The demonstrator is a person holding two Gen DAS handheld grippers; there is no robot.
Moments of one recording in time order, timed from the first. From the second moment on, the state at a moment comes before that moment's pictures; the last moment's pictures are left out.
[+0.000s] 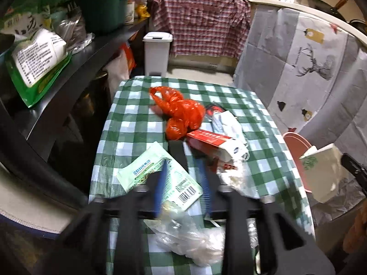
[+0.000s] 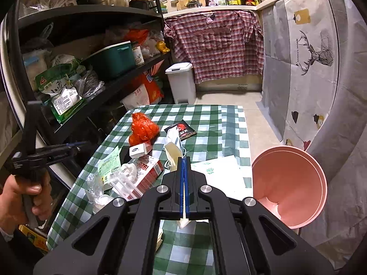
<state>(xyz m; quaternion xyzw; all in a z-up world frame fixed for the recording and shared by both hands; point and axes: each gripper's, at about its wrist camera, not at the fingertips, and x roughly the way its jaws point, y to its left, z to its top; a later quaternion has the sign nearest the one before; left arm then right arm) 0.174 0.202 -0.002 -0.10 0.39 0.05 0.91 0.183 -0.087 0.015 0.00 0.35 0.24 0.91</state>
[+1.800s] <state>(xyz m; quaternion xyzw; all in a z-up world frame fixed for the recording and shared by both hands) 0.181 0.113 0.025 -0.07 0.35 0.04 0.94 0.175 -0.121 0.034 0.00 0.30 0.20 0.93</state>
